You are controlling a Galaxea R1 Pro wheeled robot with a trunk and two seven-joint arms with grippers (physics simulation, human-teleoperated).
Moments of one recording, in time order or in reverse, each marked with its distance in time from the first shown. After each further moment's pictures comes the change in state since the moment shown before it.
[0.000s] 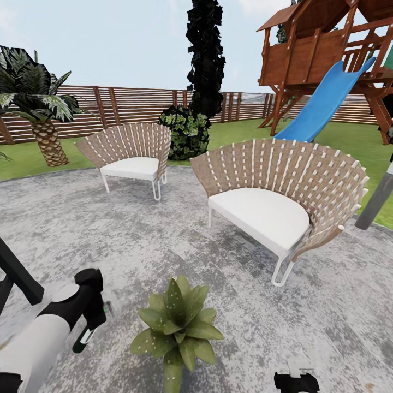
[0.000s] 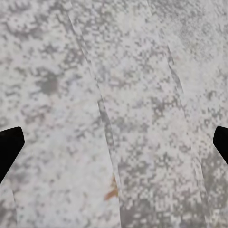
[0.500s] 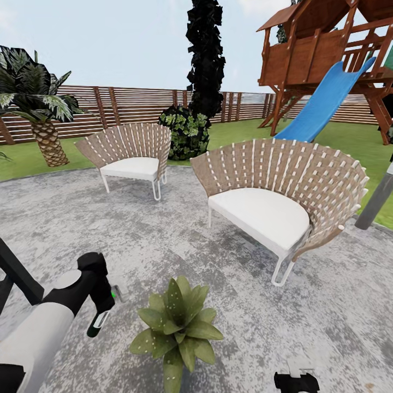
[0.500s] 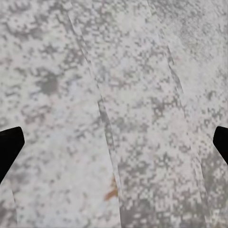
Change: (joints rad) left arm -0.048 -0.012 -0.006 -0.117 -0.009 0.000 -0.173; right arm 0.000 0.000 0.000 0.000 0.000 0.000 0.000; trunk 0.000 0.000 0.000
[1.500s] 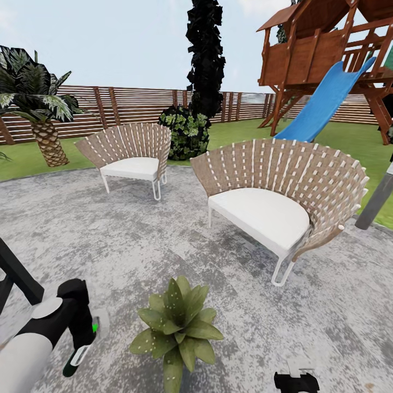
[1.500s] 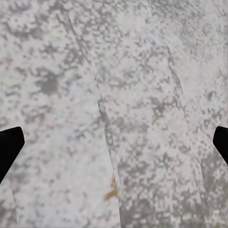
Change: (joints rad) left arm 0.153 0.070 0.062 0.010 0.006 -0.150 0.003; right arm 0.000 0.000 0.000 0.000 0.003 0.000 0.000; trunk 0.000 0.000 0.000
